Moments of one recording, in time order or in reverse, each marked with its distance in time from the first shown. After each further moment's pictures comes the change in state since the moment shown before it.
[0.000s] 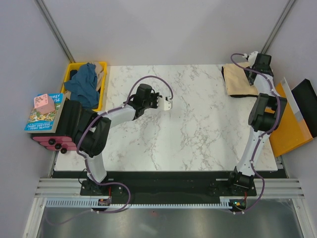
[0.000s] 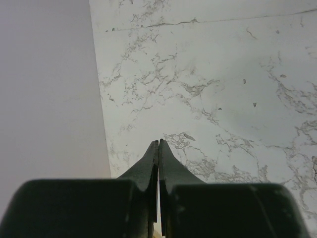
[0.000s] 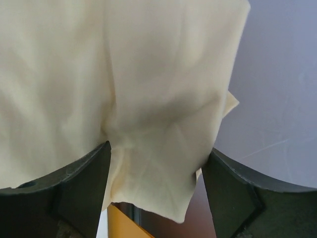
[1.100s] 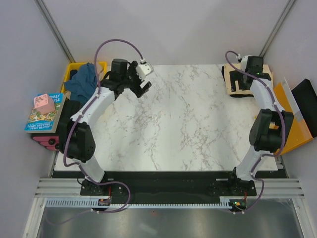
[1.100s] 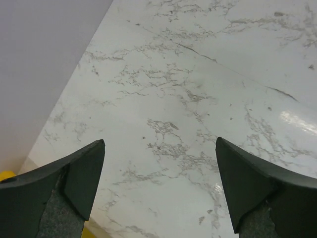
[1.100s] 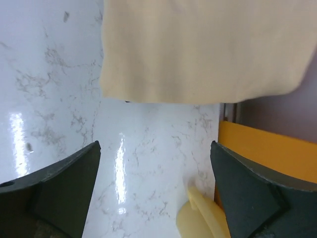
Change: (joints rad) left arm 0.200 -0.126 0.320 -0.439 0.301 -0.552; right arm 0.125 -0.386 -0.351 -0.228 -0.170 0.391
